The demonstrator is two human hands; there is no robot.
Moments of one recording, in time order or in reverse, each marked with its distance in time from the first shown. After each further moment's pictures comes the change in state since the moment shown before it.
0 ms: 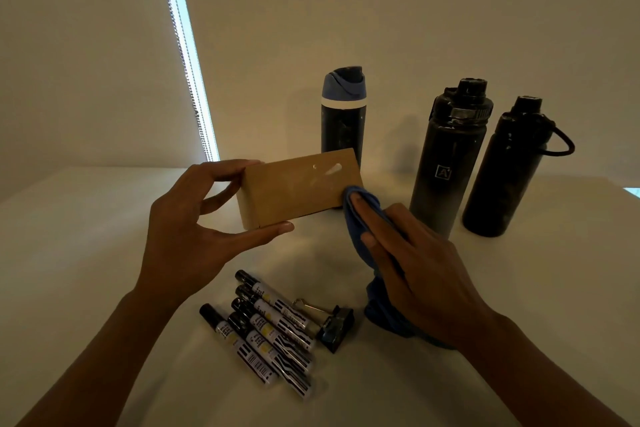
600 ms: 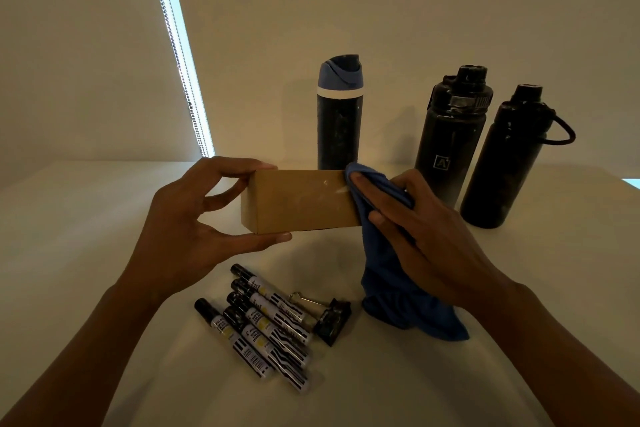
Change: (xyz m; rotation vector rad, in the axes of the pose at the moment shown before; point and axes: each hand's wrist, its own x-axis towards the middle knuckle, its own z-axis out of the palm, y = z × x) left_hand 0.002 0.000 -0.001 -0.170 -0.155 -0.037; right_hand 0.015 0.024 -0.008 0.151 -0.025 0.057
